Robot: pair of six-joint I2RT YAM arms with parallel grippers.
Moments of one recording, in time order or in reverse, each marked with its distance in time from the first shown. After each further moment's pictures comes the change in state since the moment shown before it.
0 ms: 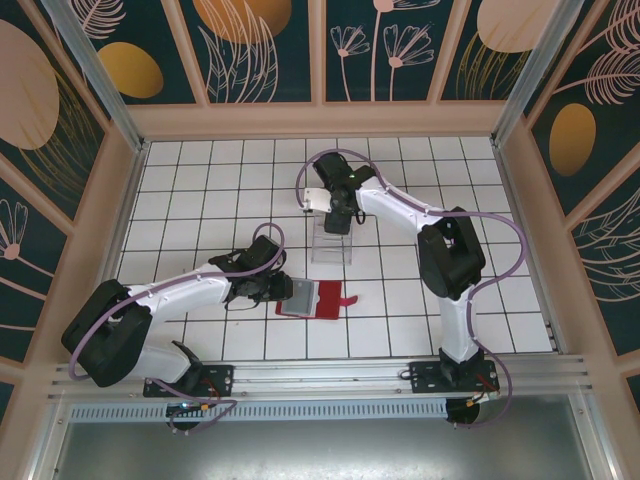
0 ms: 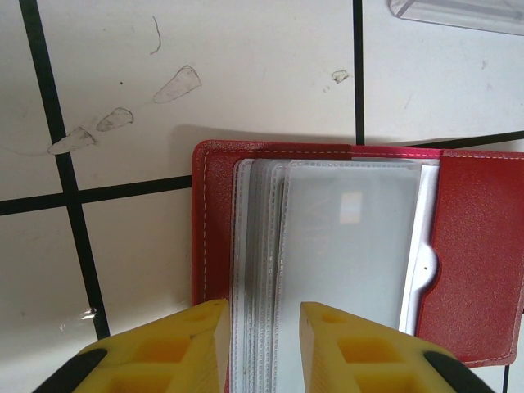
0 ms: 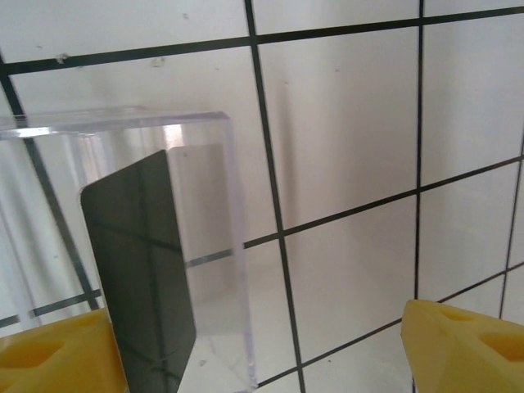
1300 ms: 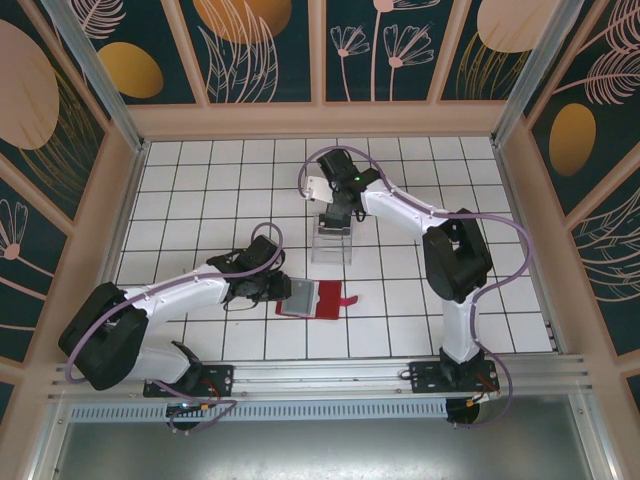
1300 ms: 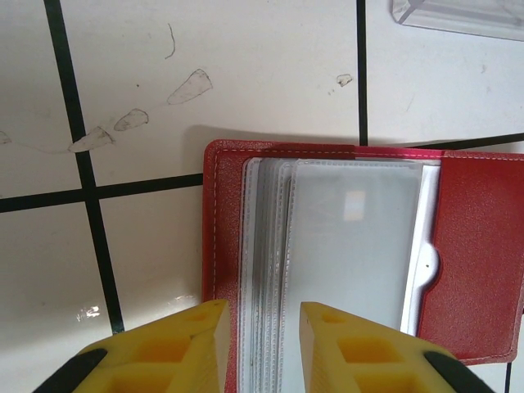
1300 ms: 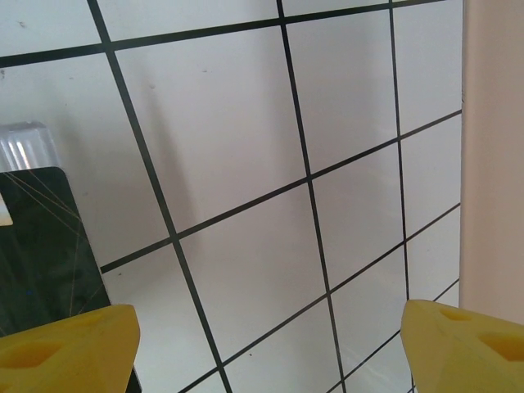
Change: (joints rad) left arm 0.000 -0.021 0.000 -0.018 -0.018 0.000; right arm -0.015 -0.042 -0.066 0.190 0.109 0.000
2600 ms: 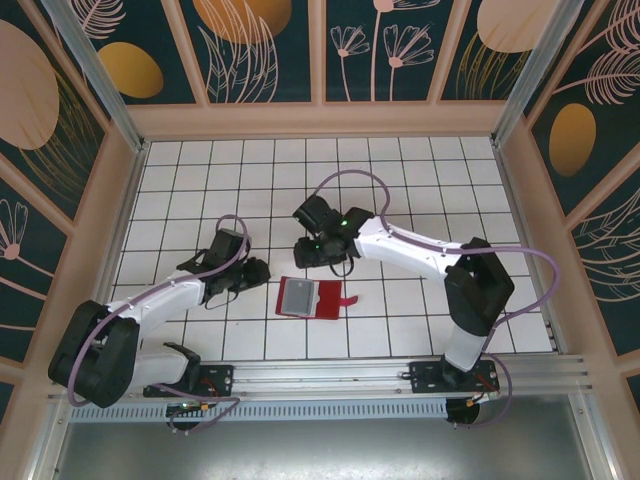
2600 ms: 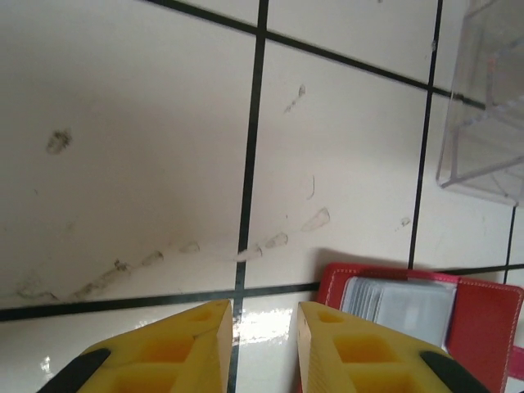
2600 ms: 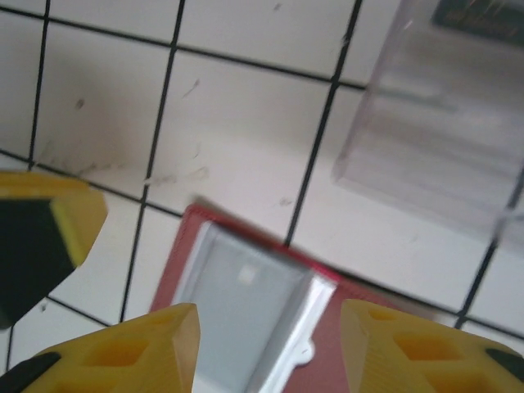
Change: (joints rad) left arm 0.285 -0.101 -0.145 0.198 0.096 0.020; right arm 0.303 -0.232 -0.241 -0.146 -0.288 1.553
